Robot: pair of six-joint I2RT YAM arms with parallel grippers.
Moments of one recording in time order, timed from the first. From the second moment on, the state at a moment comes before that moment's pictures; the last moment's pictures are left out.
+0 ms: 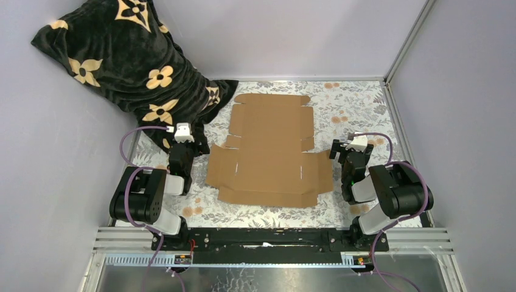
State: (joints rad) left arm -0.06 1.50 0.27 1.06 -0.09 -0.09; right arm 0.16 1.57 0.16 1.21 0.38 0.00
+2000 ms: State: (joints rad) left arm -0.14 1.31 1.13 -0.25 0.21 -0.50; right arm 0.16 1.58 1.18 -0.52 -0.15 0.40
